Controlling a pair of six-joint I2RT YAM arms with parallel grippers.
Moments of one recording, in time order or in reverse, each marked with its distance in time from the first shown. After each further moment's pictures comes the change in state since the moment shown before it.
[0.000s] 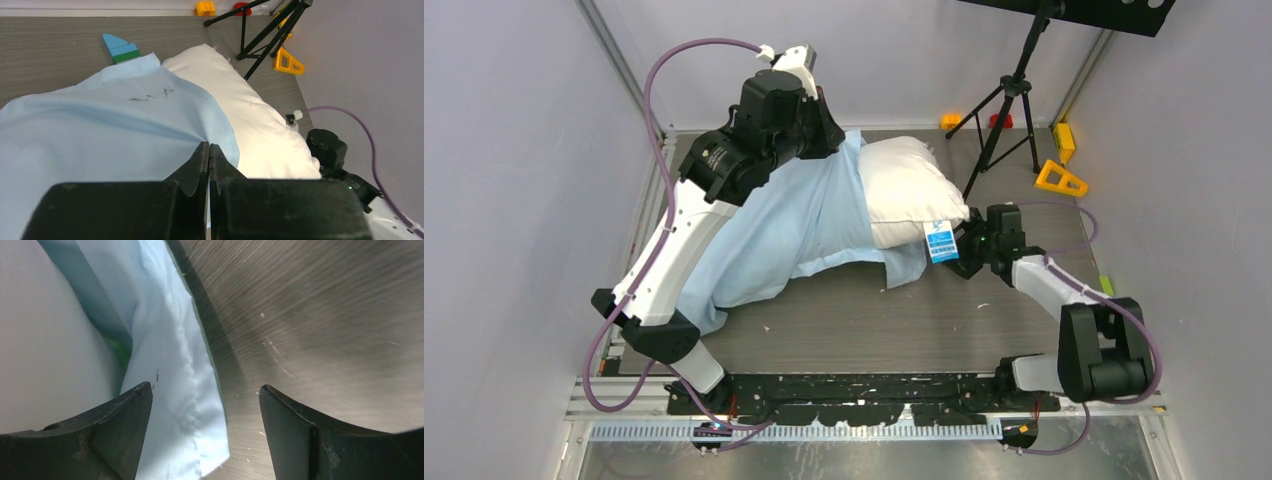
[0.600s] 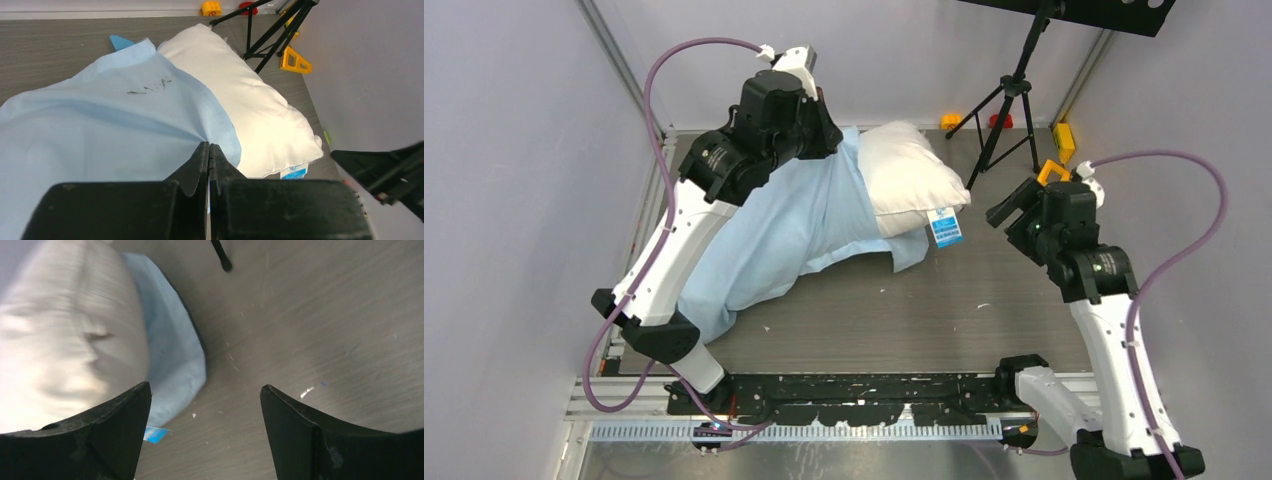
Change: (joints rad) left arm -0.001 0.000 0.000 -0.010 -0.013 0.021; right arm 0.068 -0.391 0.598 -0.773 0.486 -0.303
